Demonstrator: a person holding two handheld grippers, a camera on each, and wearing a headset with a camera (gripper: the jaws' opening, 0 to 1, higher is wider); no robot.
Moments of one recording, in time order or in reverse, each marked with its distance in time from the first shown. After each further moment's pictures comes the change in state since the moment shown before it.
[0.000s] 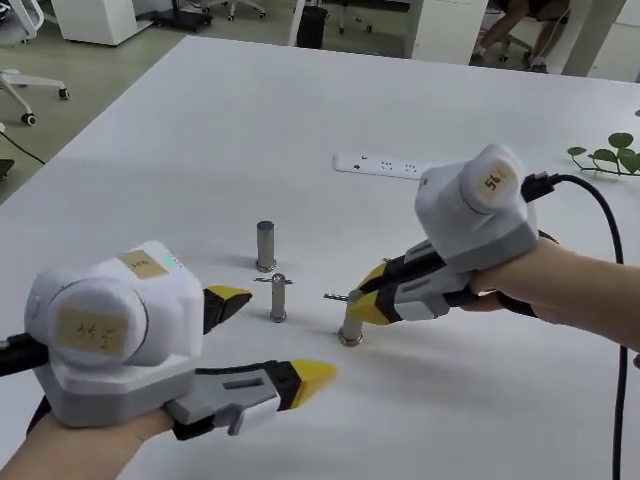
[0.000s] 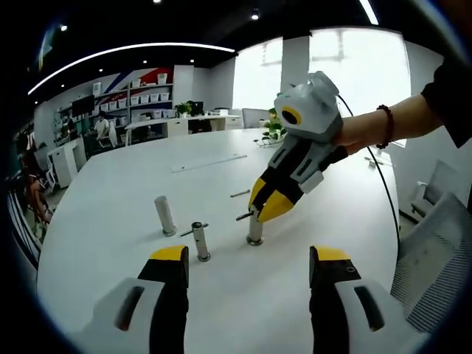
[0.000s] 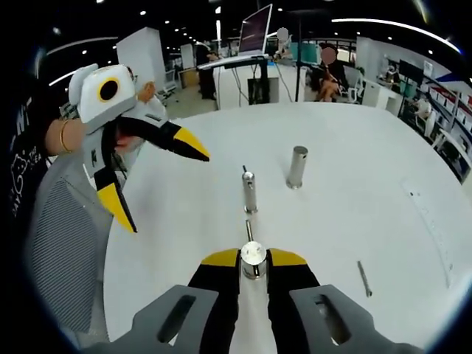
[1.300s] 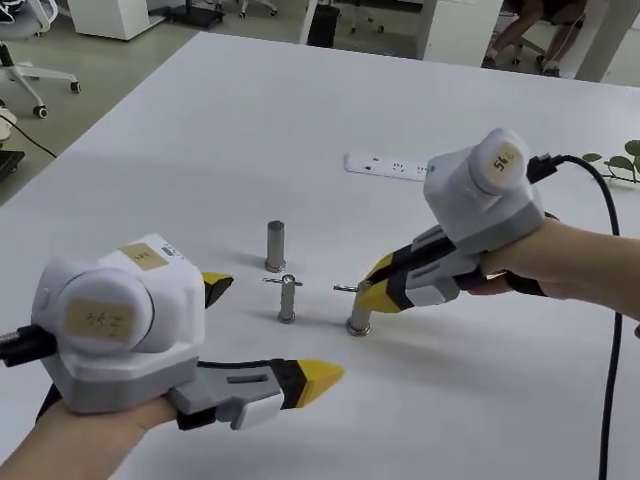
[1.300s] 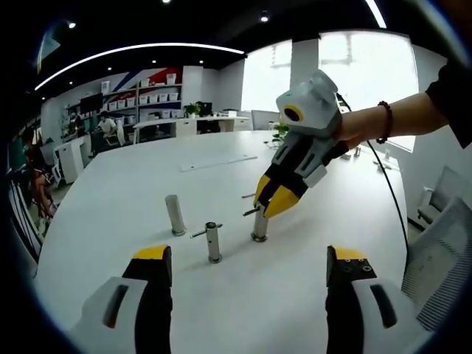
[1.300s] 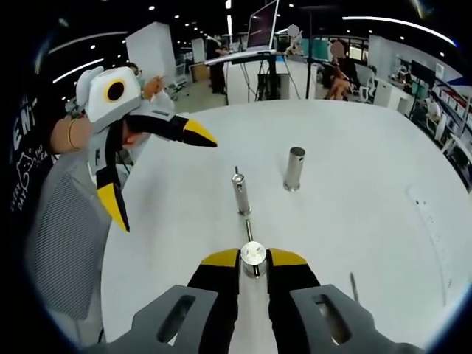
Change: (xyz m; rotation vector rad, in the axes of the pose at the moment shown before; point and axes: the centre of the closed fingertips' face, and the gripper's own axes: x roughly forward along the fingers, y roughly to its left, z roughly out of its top) left arm 0.009 0.012 0.001 -0.027 -0.014 0.041; right arm 0.002 -0.017 0.003 -0.036 0.032 0.062
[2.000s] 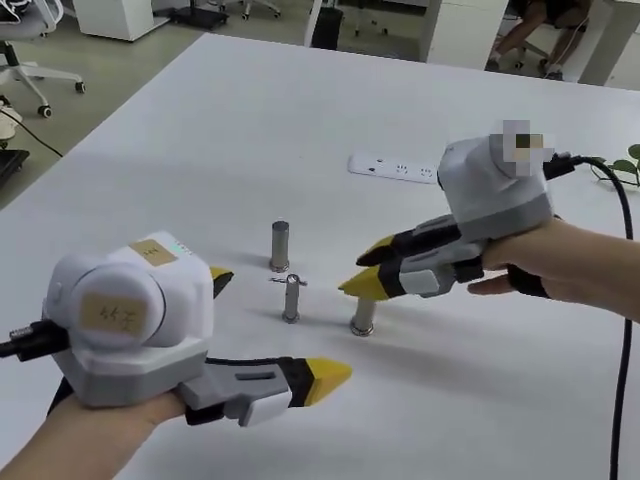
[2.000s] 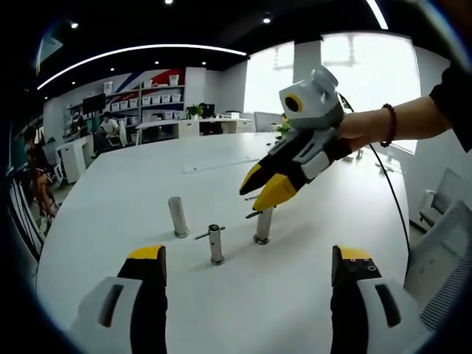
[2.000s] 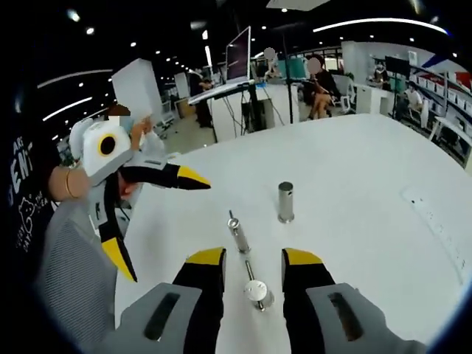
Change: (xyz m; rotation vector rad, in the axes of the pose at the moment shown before) left arm -0.001 0.003 0.003 -0.007 -0.013 0.015; right arm -0.005 -0.005 0.043 0.158 -0.205 -0.035
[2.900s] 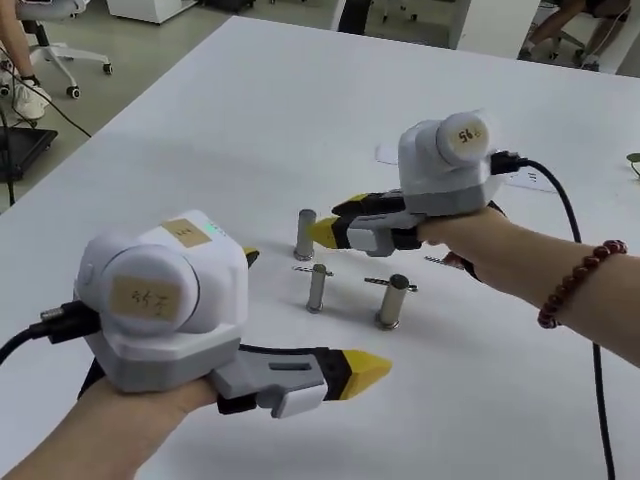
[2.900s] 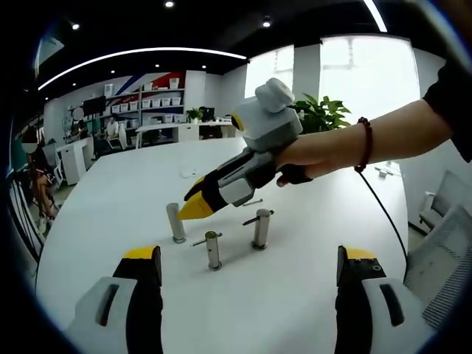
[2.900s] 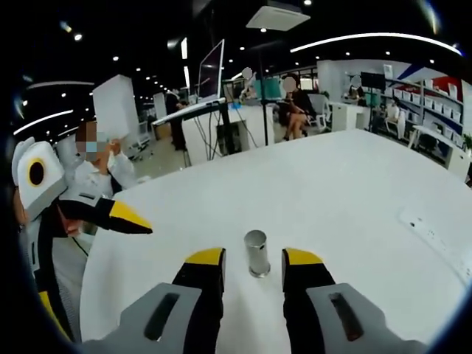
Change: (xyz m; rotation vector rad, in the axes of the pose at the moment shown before) left arm 0.000 -0.004 0.006 0.000 -0.019 -0.002; right arm 0.069 -0.043 0.032 0.019 -0.122 -0.141
